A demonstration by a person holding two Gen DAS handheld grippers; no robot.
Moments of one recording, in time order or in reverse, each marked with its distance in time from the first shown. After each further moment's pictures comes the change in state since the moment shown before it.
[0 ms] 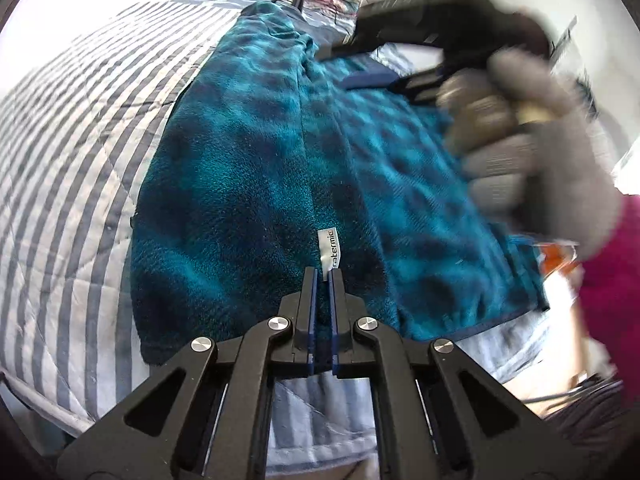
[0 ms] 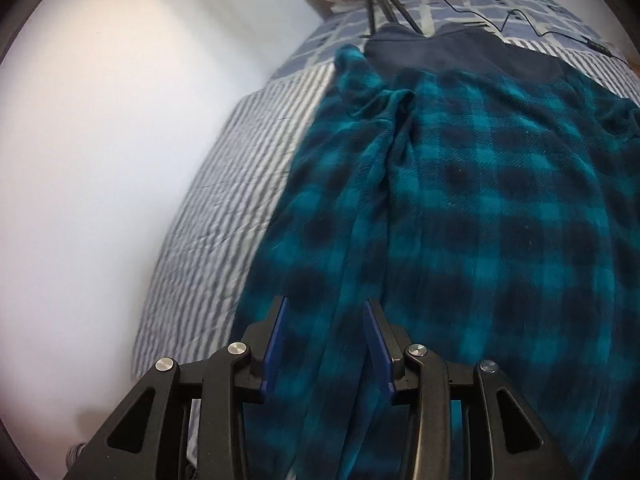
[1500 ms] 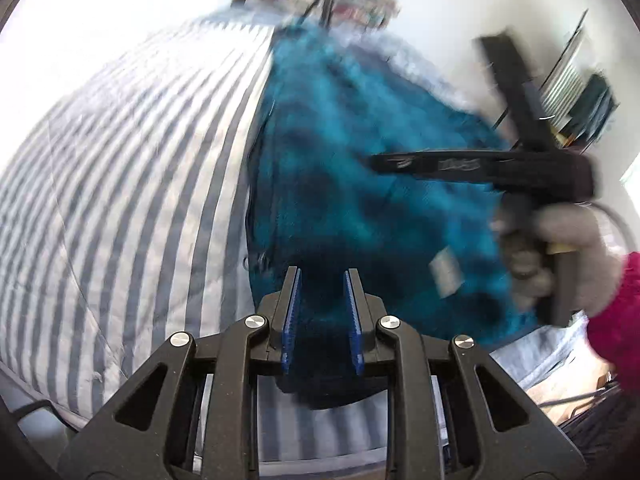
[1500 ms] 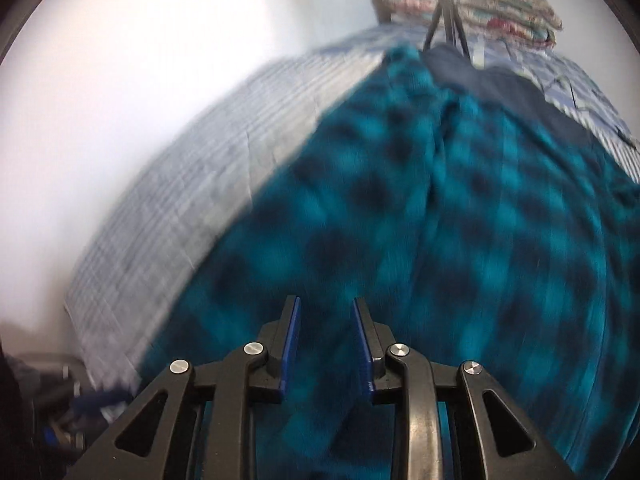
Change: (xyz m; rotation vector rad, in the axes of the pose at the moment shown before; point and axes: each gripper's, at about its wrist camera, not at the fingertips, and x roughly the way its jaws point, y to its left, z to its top) left arm -0.009 0.042 0.010 0.070 0.014 0.158; right arm -0.001 0.024 -0.079 -0.331 0.029 -0.132
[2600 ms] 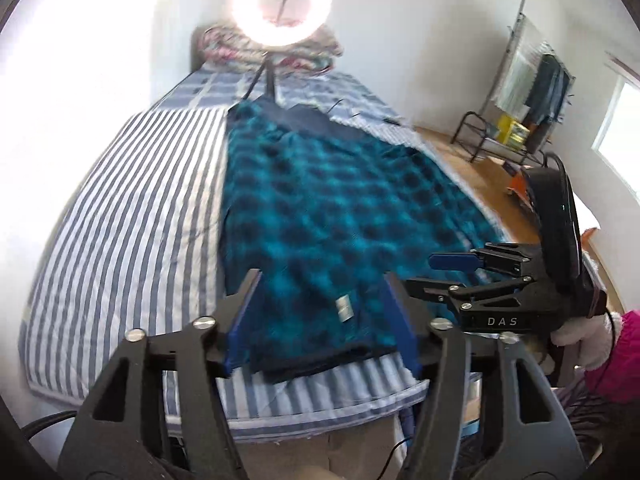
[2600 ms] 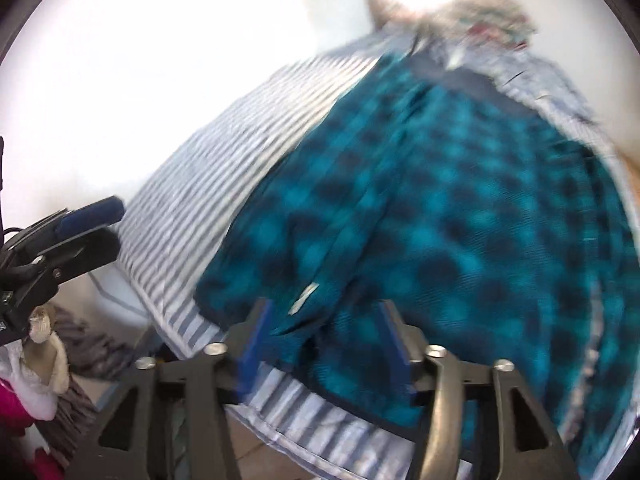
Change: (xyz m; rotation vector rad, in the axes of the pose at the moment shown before) left arm -0.145 -0.068 0.034 0.176 -0.185 -0.078; right arm -0.149 0.035 -0.096 0.028 -0.099 -0.059
